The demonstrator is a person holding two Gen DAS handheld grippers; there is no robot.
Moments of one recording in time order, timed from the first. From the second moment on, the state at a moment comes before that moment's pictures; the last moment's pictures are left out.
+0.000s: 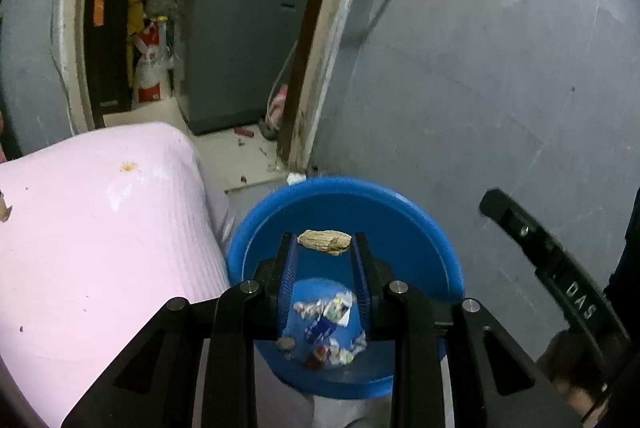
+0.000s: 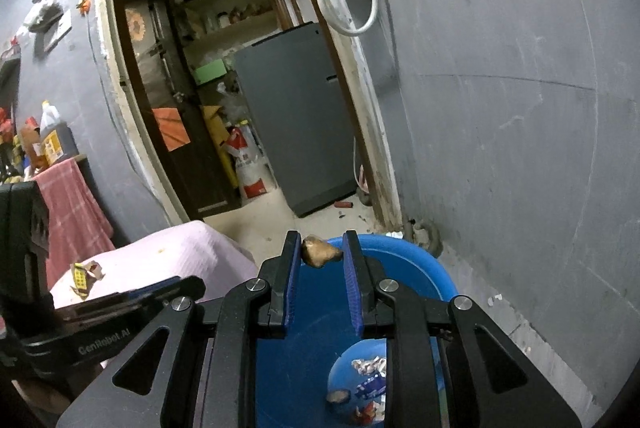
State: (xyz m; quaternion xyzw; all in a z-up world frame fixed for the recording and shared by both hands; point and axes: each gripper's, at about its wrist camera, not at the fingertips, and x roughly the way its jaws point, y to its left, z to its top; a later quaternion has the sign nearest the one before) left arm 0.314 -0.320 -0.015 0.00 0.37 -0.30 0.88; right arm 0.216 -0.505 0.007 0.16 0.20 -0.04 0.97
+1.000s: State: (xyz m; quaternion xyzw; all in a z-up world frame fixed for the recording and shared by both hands) left arm 0.275 -0.211 0.044 -0.05 0.24 -0.19 0.95; right arm 0.199 -0.472 0.034 0.17 0.09 0.03 0.98
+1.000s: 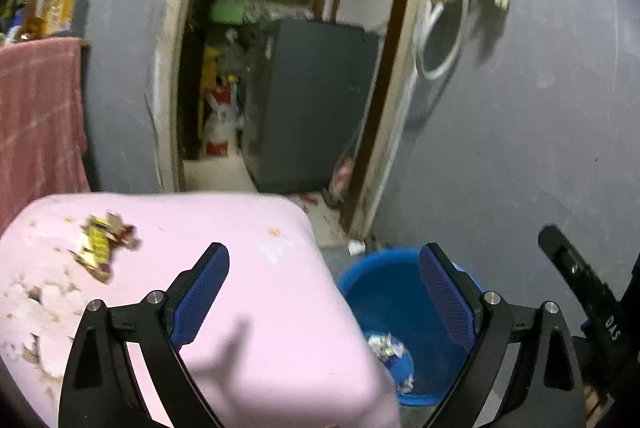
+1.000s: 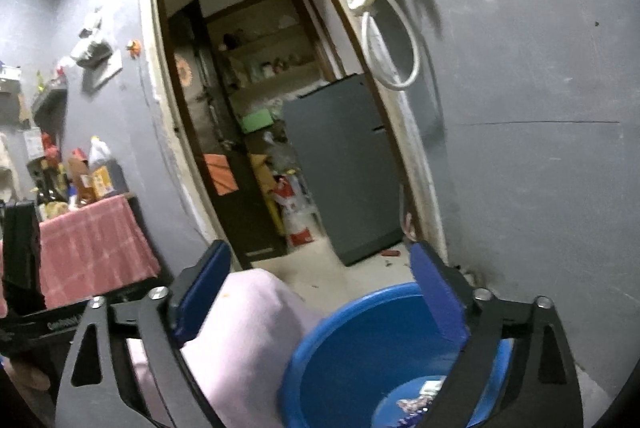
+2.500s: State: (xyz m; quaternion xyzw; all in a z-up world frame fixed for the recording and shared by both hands) left arm 0.355 -0.048 -0.007 -0.03 0.37 -0.07 0.93; right arm 0.292 -0.283 0.030 -0.05 0.18 0.17 0.97
